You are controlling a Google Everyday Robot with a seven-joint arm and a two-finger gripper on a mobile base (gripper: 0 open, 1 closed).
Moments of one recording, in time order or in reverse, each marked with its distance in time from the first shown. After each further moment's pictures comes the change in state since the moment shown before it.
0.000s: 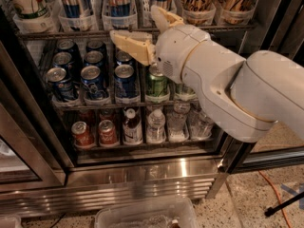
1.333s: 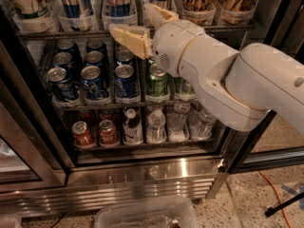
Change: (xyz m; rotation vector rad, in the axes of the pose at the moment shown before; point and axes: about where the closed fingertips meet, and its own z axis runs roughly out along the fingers) arm 0.001 -0.004 0.016 -0.025 -0.014 0.036
